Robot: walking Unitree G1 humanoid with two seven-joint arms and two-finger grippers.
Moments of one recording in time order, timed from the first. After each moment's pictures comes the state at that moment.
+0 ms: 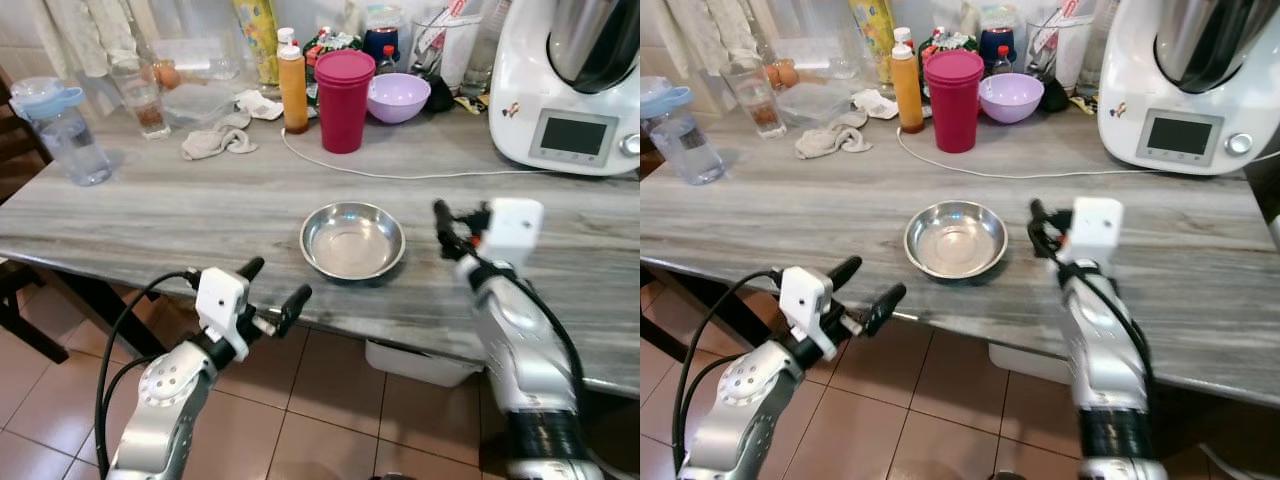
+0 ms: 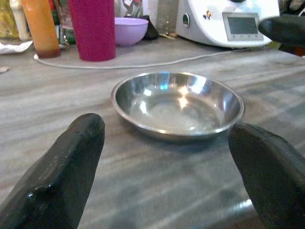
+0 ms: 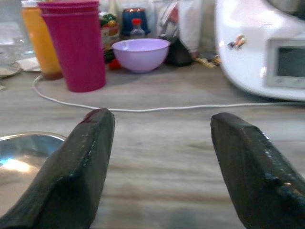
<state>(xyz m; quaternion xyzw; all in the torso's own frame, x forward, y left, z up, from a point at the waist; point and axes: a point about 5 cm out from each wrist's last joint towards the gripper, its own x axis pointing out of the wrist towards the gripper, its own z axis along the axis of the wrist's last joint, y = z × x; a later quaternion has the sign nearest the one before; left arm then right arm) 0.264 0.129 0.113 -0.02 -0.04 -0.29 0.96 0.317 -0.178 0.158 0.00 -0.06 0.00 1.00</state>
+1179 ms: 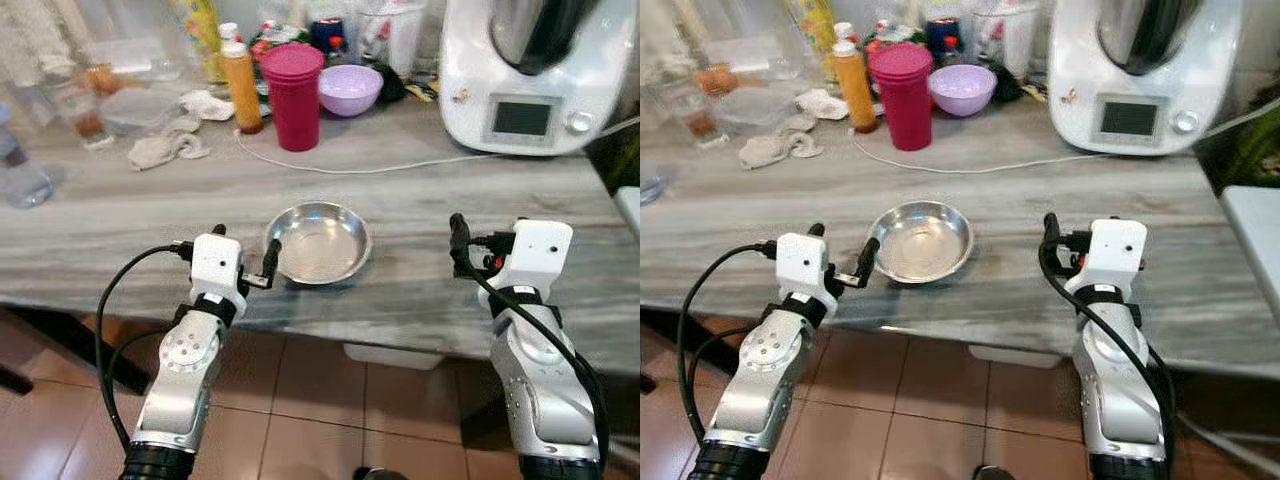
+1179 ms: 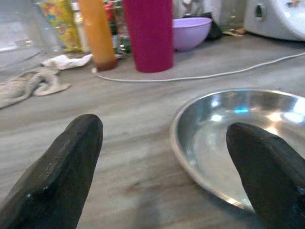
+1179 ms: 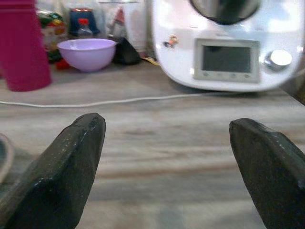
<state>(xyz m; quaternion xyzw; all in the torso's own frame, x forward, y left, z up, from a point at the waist) 0.297 0.137 0.125 0.04 -0.05 -0.10 0.99 0.291 -0.181 0.162 -0.01 -0.06 -0.04 1.00</state>
